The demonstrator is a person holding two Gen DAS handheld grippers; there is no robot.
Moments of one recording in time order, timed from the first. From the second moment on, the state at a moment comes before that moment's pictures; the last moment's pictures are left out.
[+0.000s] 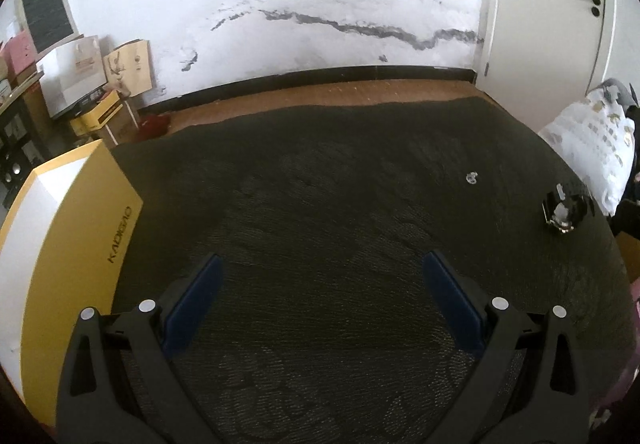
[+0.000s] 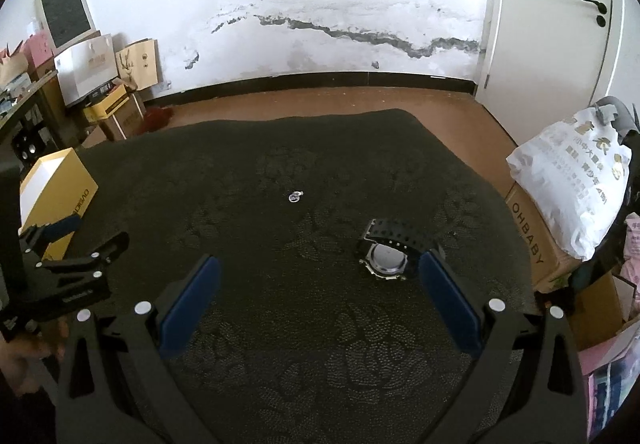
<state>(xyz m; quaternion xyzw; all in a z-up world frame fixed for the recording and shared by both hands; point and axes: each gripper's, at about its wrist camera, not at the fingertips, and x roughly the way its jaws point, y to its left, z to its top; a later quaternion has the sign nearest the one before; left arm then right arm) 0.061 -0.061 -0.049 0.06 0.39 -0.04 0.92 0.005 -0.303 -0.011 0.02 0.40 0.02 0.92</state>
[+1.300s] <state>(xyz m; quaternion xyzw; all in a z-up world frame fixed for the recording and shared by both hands) 0.183 -0.228 -0.122 0.12 0.42 -0.14 0.89 0.011 -0.362 -0.004 0.10 0.40 0.00 0.91</state>
